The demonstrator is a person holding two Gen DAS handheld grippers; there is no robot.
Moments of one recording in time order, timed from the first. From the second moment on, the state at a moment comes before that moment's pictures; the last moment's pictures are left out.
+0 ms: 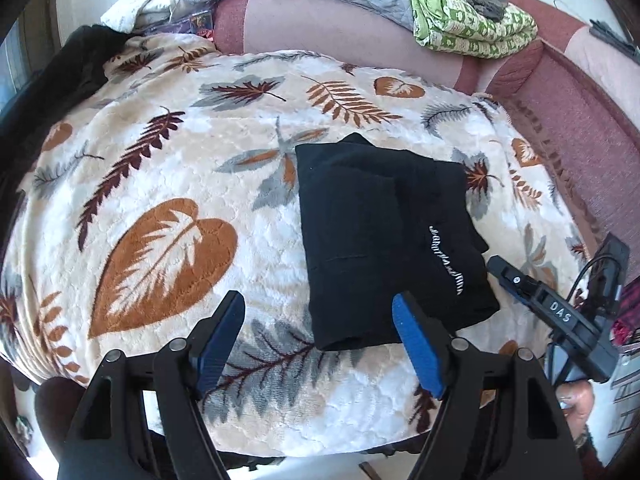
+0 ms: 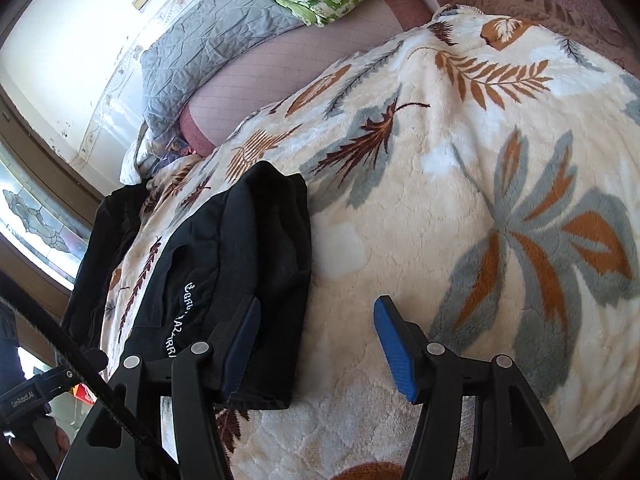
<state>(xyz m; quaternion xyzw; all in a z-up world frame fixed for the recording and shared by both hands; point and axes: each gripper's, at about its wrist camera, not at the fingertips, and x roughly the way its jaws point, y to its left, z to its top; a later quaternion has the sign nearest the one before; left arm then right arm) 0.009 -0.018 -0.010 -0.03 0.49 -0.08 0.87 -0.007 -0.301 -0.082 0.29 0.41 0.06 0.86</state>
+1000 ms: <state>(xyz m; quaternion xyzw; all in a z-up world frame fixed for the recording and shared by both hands) 0.008 -0.013 -0.019 0.00 0.49 -0.05 0.87 -0.017 -0.282 -0.091 0.24 0.38 0.06 0.89</state>
